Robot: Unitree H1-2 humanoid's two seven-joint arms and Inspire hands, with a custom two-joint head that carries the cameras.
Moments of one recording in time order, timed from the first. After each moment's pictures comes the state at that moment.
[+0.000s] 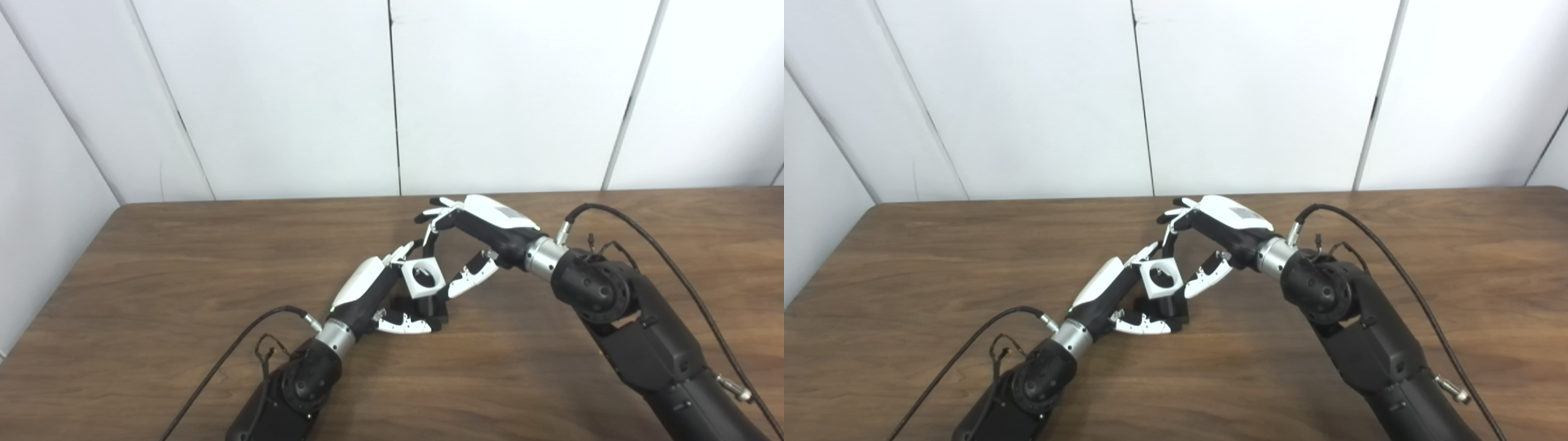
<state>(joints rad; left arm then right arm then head) -0.42 0.17 -0.34 0.44 0.42 -0.25 -0.01 -0.65 -0.28 0.35 0.17 -0.52 -0.04 0.42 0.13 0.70</state>
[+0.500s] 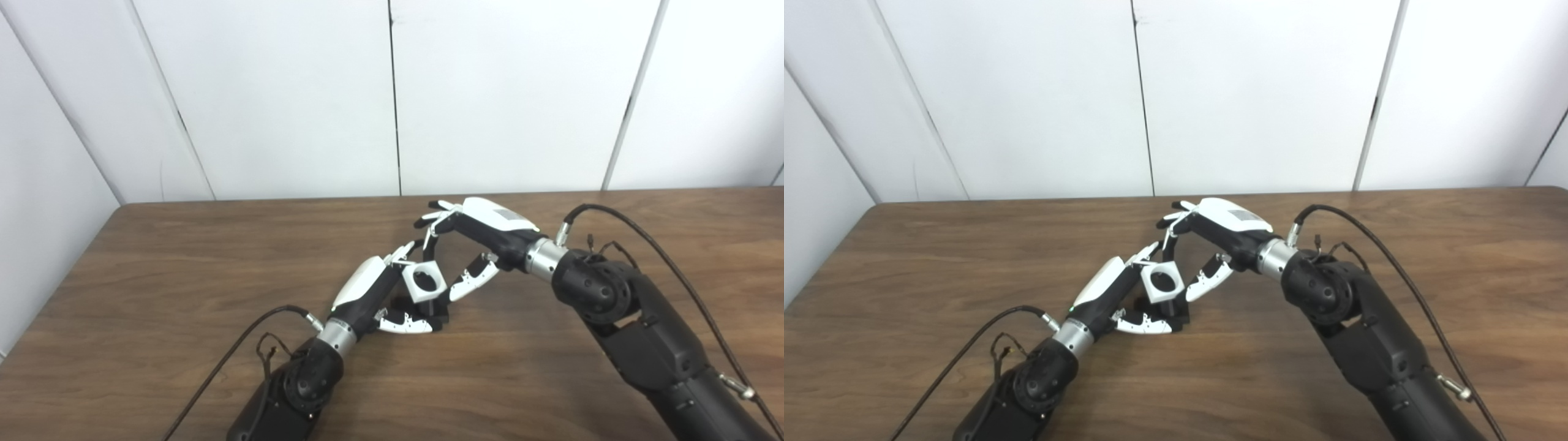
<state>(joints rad) -0.42 0.17 -0.34 0.41 0.43 -0.21 -0.02 -0.66 -0.31 0.37 0.18 -0.52 -0.05 0.43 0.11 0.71</state>
